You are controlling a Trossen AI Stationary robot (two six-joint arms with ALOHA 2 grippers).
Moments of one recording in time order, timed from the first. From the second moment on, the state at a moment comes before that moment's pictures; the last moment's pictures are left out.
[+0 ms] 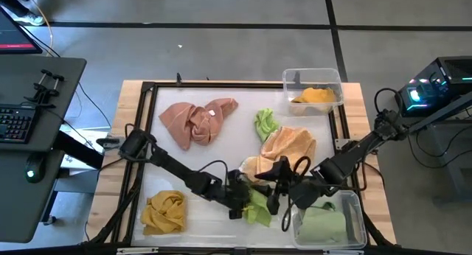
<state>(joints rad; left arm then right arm) -0.44 2.09 1.23 0.04 -0.34 -0.36 0.64 1.52 1.33 -0.38 0.67 0.81</state>
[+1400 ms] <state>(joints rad) -0.40 1.51 1.23 0.08 -0.43 -0.25 0.45 1.53 1.33 -0.16 0.45 0.32</state>
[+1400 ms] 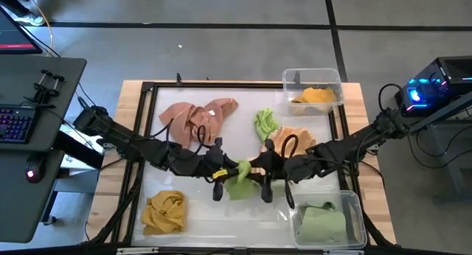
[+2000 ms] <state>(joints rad) -0.41 1.51 1.24 -0.11 -0.45 -0.54 0.96 1.32 1.33 -0.80 0.42 1.13</state>
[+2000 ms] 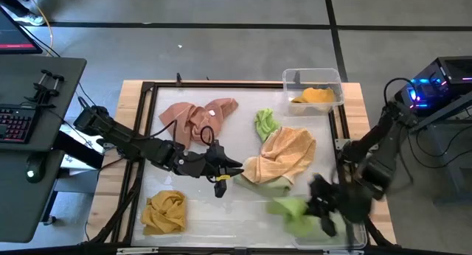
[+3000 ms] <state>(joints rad) -0.41 1.51 1.24 -0.11 -0.46 -0.53 1.17 1.47 1.33 -1.08 0.05 2.02</state>
